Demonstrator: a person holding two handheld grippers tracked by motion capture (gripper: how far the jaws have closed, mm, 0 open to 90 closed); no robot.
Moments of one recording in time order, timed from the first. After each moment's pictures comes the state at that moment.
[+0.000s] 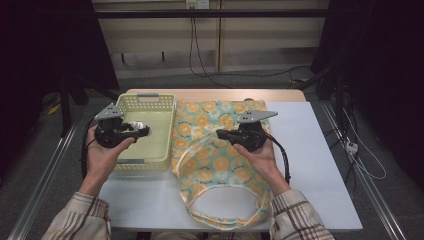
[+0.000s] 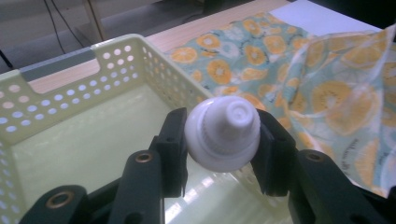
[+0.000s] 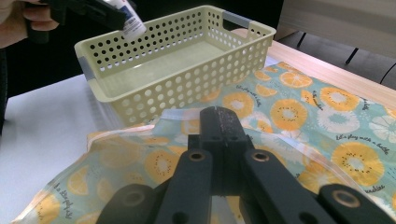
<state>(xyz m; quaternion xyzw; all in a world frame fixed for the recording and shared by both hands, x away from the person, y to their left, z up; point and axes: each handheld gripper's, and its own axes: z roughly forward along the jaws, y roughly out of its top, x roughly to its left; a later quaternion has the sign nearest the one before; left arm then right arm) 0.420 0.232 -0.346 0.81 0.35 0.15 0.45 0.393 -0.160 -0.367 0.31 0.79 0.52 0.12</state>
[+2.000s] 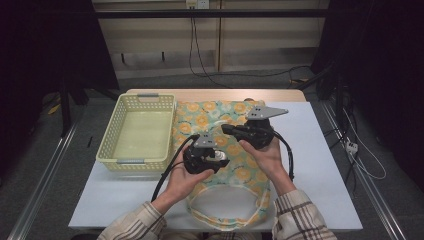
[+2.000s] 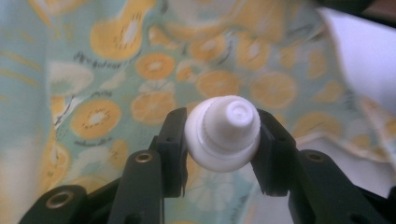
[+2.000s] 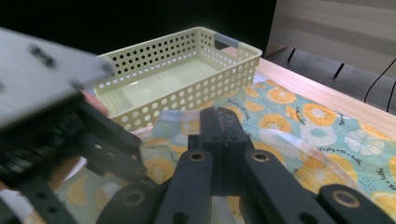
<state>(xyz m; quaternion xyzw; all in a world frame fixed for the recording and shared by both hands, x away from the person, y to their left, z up) 0.378 0.029 -0.400 0.87 0.22 0.05 0.43 0.388 -0.173 -0.350 0.32 0.77 0.54 0.14</state>
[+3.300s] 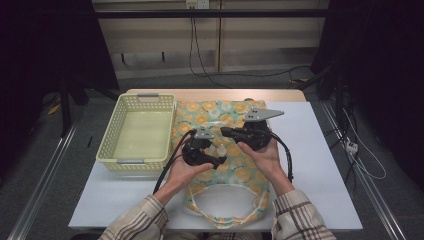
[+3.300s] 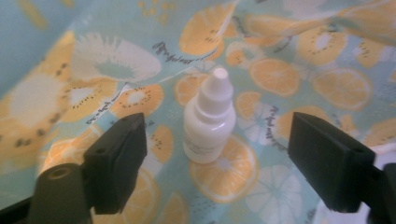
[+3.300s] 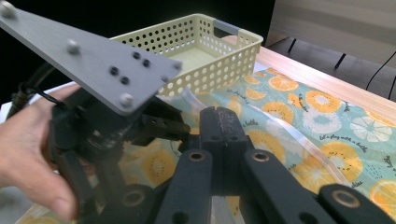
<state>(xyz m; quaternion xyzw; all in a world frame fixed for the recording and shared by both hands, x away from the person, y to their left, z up) 0.407 0.035 -0.421 0.87 0.27 0.05 0.41 0.391 -0.170 -0.360 0.32 0.78 0.52 0.14</state>
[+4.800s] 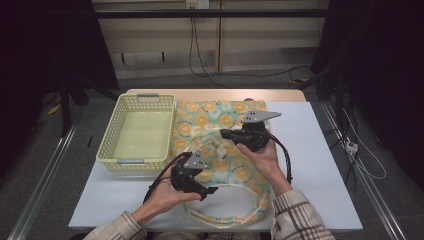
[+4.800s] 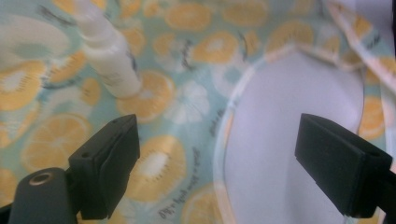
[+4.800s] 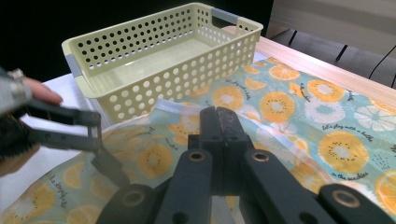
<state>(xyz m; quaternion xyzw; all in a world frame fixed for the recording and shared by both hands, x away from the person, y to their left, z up) 0.345 0.062 -0.422 0.91 0.14 0.03 0.38 0.394 -0.168 -0.371 0.33 0.79 0.51 0.13</state>
